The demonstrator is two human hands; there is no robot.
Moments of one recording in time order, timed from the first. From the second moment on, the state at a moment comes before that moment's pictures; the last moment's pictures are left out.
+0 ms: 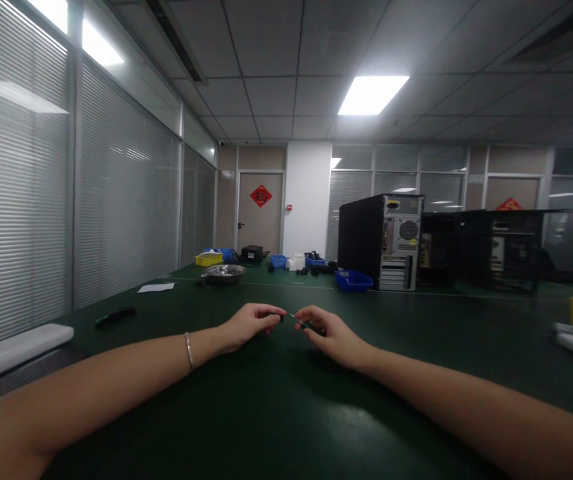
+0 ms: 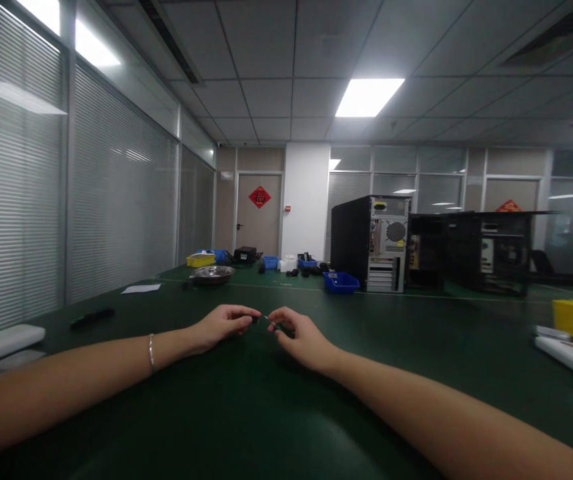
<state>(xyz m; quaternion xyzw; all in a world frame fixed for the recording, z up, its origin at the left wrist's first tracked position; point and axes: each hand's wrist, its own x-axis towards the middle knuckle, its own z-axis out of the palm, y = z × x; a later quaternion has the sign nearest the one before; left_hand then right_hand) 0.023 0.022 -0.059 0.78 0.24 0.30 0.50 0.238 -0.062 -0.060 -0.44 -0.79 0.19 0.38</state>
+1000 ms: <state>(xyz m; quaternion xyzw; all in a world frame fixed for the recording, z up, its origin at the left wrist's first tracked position) 0.023 0.024 -0.062 0.79 0.22 0.28 0.49 0.221 -0.062 -0.061 -0.46 -0.77 0.24 0.38</state>
